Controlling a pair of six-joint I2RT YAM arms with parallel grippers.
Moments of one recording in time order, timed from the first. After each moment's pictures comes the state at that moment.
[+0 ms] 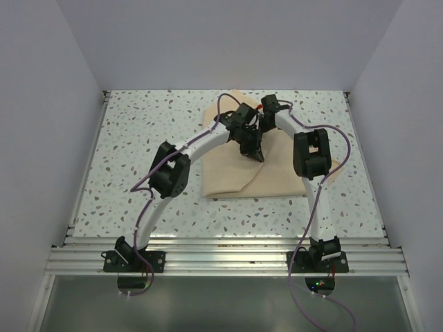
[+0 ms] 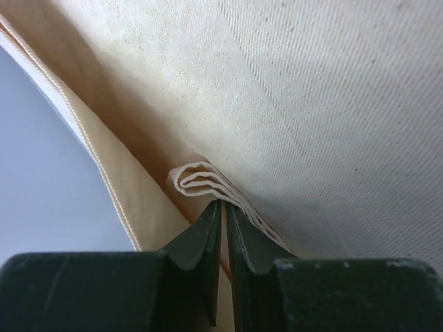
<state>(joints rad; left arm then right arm) -0.70 2.42 2.16 -0.72 0.46 -0.69 0.25 2.53 2.07 -0.74 -0.66 0.68</state>
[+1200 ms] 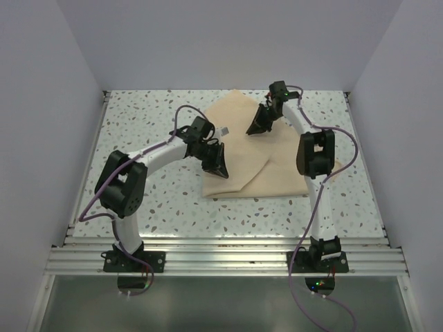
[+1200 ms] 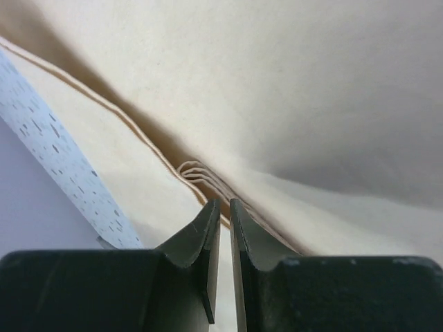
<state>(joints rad) -0.55 1.86 1.34 -0.55 0.57 -0.46 0.21 2.54 2.29 -0.92 -0.49 0.64</state>
